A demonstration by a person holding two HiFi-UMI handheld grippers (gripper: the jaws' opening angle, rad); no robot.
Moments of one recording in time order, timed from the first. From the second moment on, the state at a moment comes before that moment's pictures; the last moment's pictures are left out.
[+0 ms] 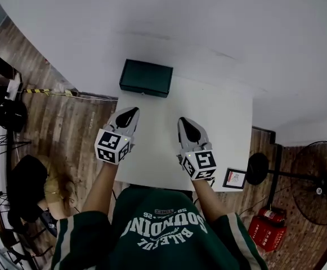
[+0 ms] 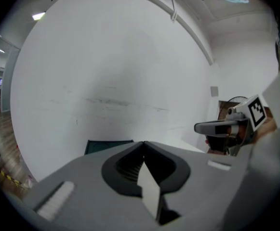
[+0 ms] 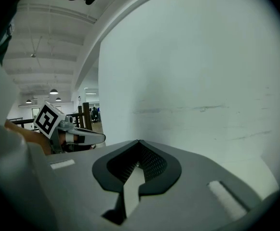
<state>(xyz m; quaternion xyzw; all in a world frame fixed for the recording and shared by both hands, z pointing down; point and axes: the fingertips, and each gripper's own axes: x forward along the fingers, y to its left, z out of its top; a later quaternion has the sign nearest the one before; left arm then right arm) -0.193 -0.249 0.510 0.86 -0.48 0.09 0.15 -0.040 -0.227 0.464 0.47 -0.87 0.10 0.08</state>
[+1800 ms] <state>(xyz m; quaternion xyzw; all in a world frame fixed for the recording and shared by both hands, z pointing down) -0.189 -0.369 0.732 0.76 -0.48 0.20 0.40 0.021 -0.212 0.548 0.51 -0.82 0.18 0.16</state>
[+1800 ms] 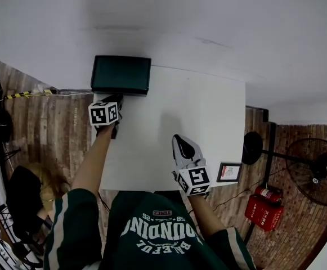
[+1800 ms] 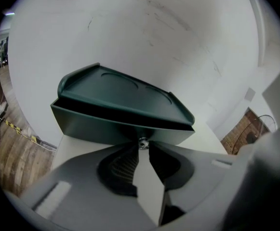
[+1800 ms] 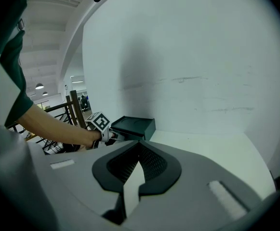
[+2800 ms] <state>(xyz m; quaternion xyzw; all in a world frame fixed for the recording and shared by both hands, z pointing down) -0.194 -0.262 0.737 0.75 -0.47 0.20 0.42 0.005 -0.177 0.545 0.50 -0.84 0.18 0.15</state>
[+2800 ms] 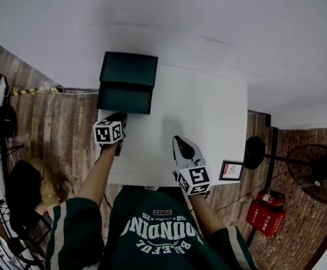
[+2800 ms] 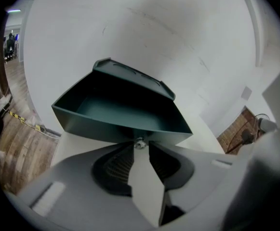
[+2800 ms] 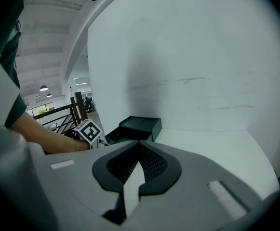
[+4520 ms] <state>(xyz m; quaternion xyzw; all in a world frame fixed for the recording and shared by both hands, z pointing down) -0.180 -0.213 0.505 0.85 -0.49 0.13 0.12 0.012 -0.201 0.465 0.51 -0.85 0.10 0.06</state>
